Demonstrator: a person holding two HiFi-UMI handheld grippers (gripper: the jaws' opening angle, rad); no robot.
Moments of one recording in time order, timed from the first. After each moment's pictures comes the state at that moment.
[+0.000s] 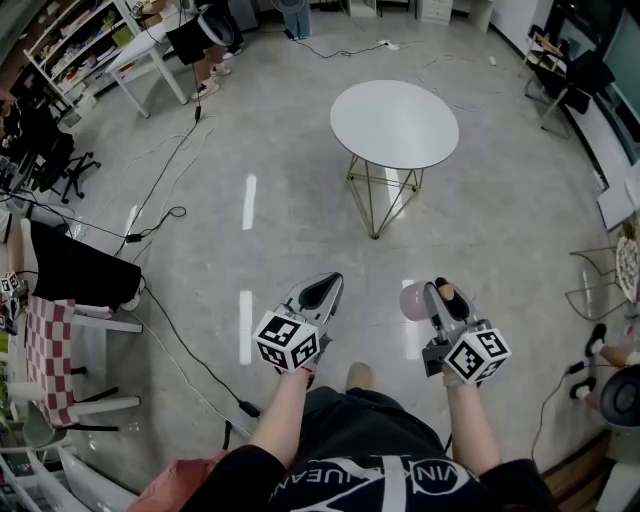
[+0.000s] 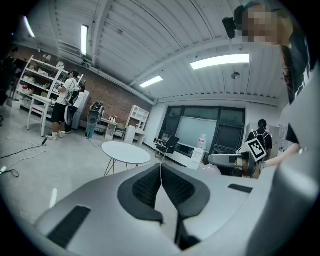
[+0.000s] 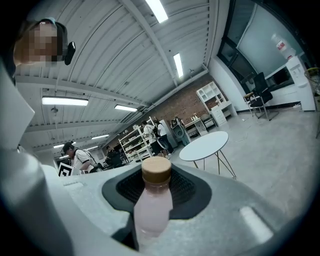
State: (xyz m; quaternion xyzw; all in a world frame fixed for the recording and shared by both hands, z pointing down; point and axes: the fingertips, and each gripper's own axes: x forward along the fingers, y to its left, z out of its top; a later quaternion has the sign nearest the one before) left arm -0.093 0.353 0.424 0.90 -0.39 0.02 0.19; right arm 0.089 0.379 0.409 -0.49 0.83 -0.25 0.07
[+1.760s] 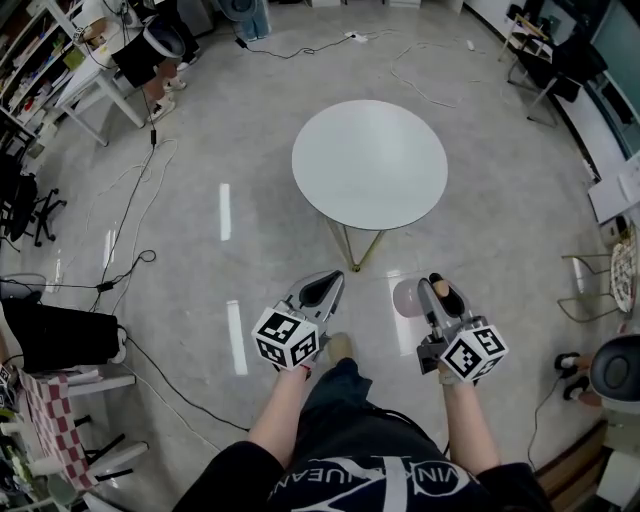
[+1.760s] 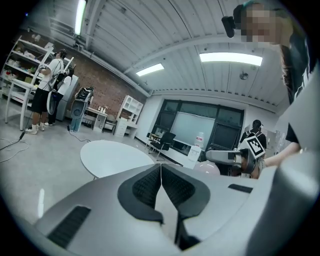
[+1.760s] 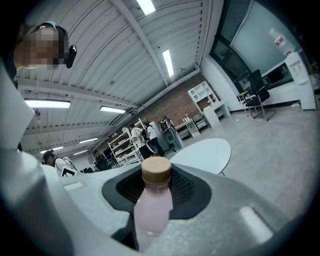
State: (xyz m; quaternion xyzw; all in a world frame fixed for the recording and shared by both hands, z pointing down) left arm -0.019 0.085 0.446 0.92 -0.33 0.04 0.22; right arm 0.142 0.124 0.418 -0.52 0.81 -0.27 0.08
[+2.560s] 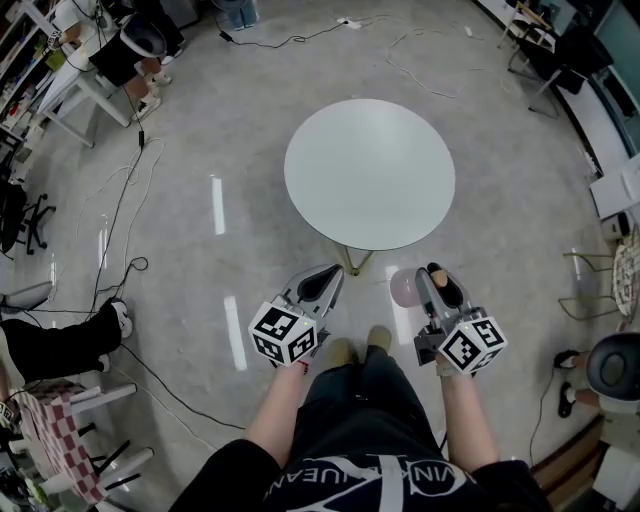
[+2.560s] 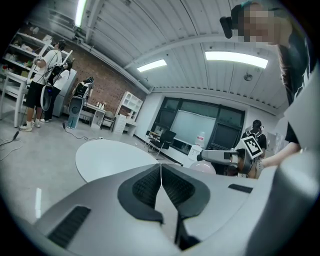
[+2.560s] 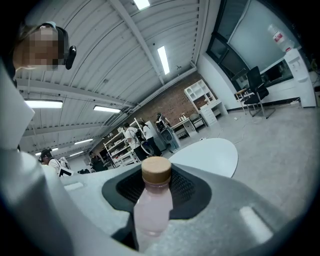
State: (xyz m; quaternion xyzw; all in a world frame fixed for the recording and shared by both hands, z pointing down) left arm -0.004 -0.010 0.464 0.92 -0.31 0.05 0.23; right arm 0.152 0.022 0.436 -0.53 0.80 -0.28 0.08
